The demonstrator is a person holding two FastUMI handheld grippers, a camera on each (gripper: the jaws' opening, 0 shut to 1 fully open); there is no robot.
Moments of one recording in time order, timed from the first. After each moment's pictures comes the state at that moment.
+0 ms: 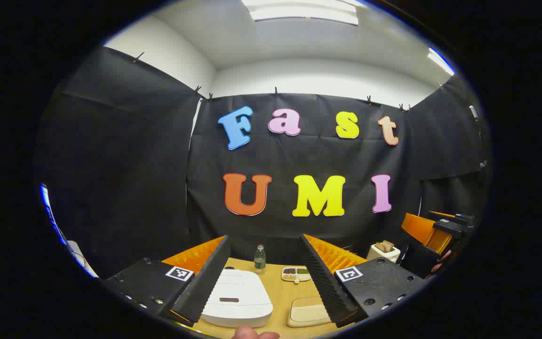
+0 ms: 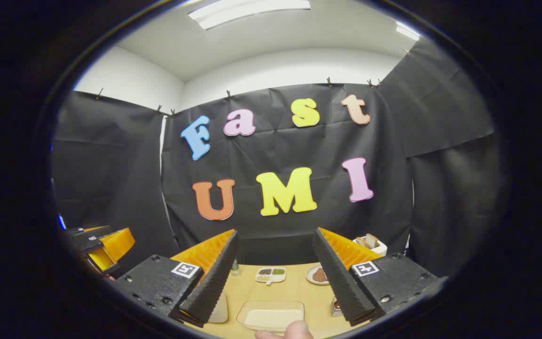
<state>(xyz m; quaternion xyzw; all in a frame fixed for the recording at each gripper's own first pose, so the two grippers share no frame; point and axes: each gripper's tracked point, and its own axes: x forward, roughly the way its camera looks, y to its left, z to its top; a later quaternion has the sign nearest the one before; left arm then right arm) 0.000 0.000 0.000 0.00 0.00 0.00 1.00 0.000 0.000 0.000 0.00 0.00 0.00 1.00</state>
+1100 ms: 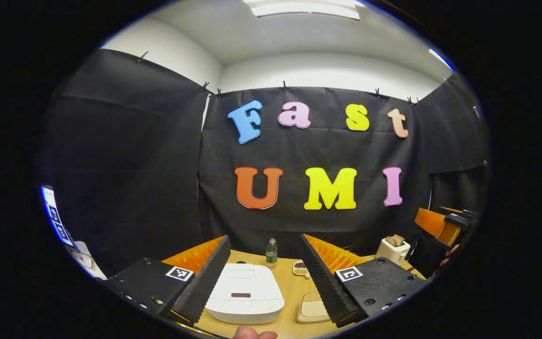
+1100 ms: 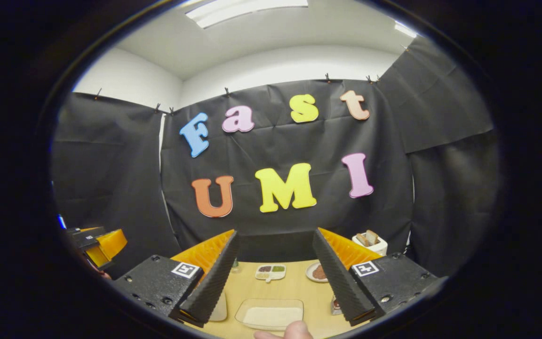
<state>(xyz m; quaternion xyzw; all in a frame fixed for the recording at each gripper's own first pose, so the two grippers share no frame) -0.004 0.017 -0.017 0.00 0.03 0.03 1.00 0.006 -0.003 -0.010 0.00 0.01 0.00 1.00</state>
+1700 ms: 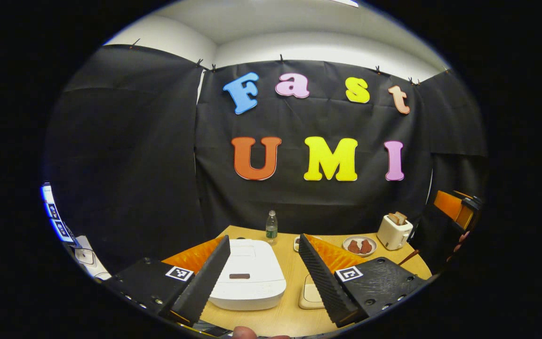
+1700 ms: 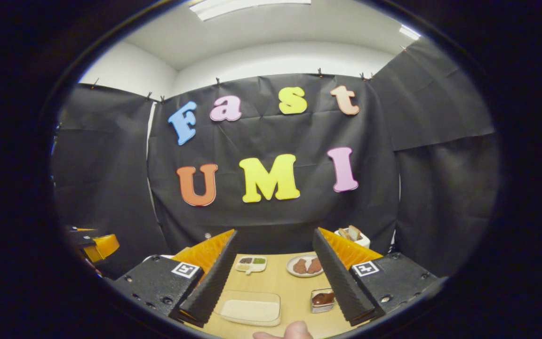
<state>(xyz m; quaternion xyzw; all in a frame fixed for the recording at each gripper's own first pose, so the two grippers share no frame) 0.005 0.019 -0.087 0.02 0.13 0.03 0.99 0.003 -0.059 -0.042 -0.02 0.04 -0.04 1.00</state>
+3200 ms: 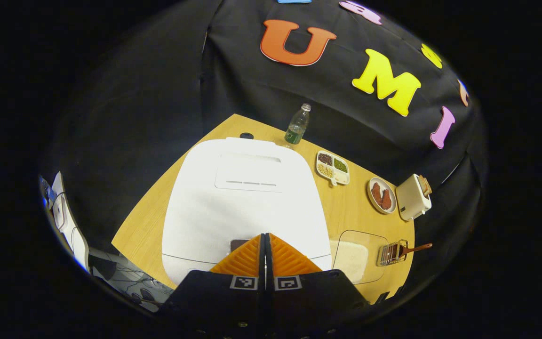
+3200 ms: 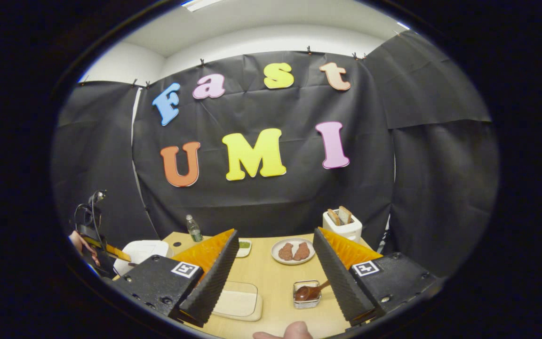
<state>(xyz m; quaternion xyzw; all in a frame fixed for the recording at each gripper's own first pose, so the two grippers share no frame) 0.083 0.089 -0.282 -0.13 0.46 0.04 0.88 0.042 -0.122 -0.097 0.00 0.10 -0.06 0.99</state>
